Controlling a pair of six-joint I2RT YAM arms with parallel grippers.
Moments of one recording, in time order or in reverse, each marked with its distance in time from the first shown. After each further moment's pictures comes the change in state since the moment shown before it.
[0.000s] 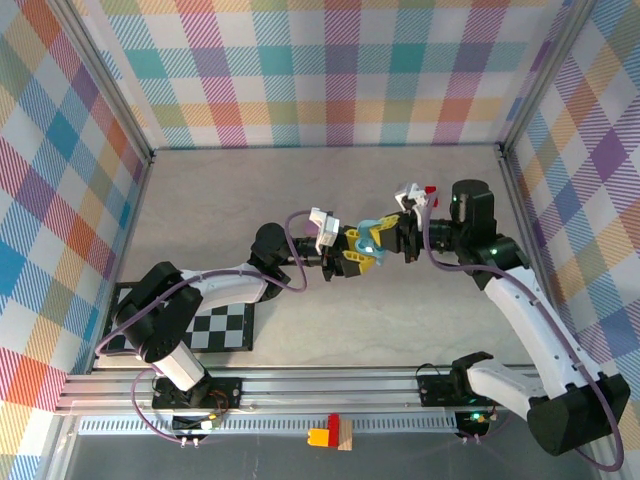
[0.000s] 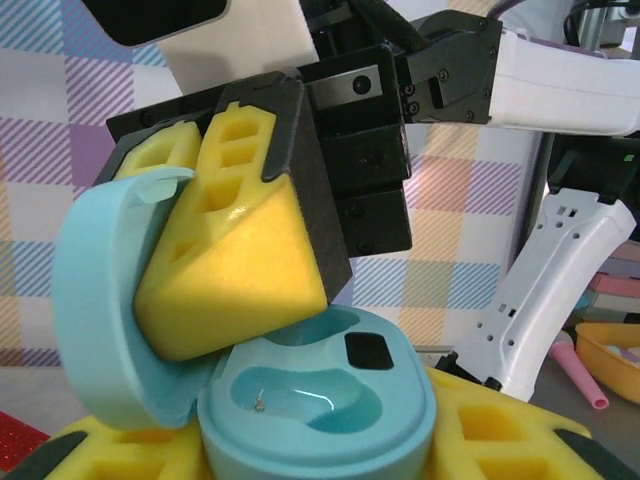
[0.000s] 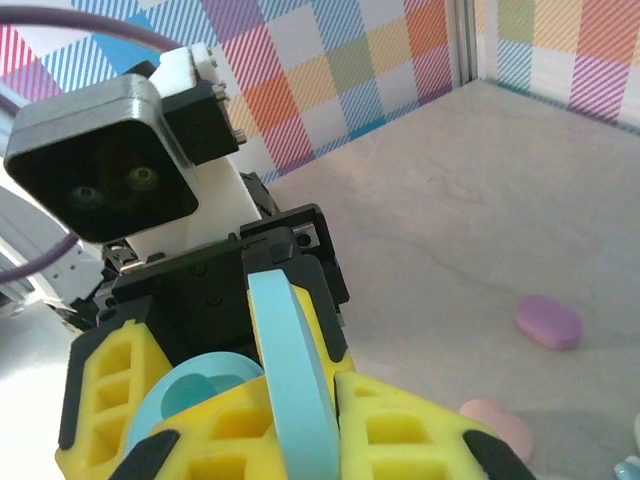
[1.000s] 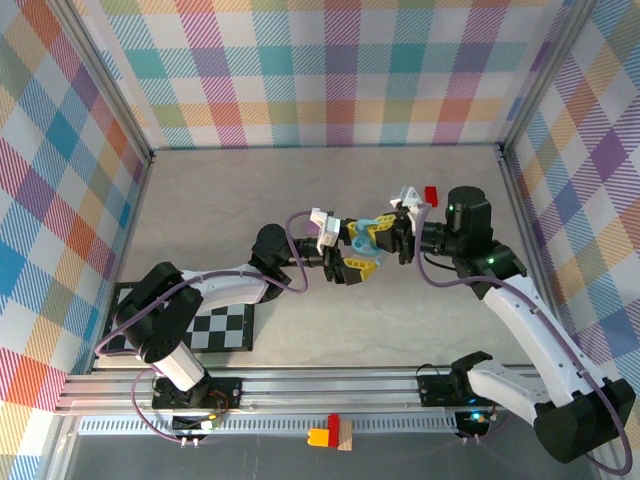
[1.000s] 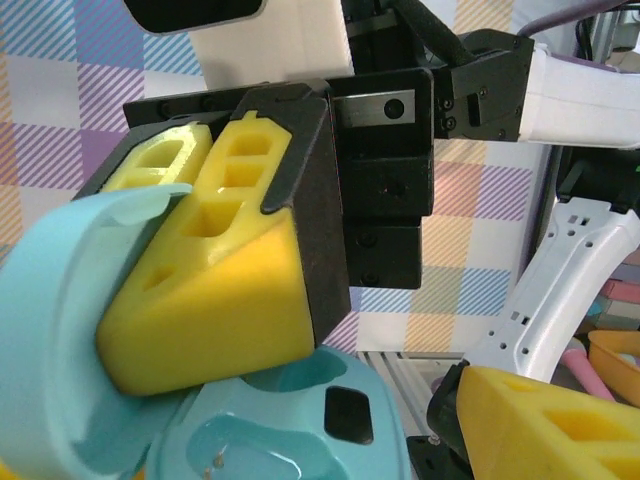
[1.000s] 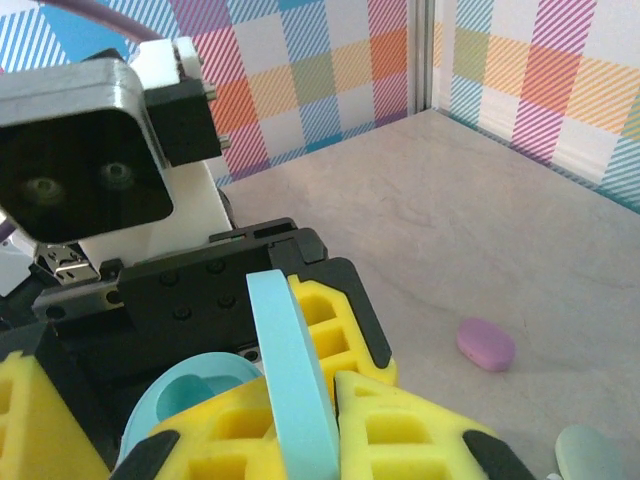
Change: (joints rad) left arm -0.006 0.000 0.000 0.000 -0.033 0.009; right arm 0.063 -0.018 -0.018 0.068 0.148 -0.020
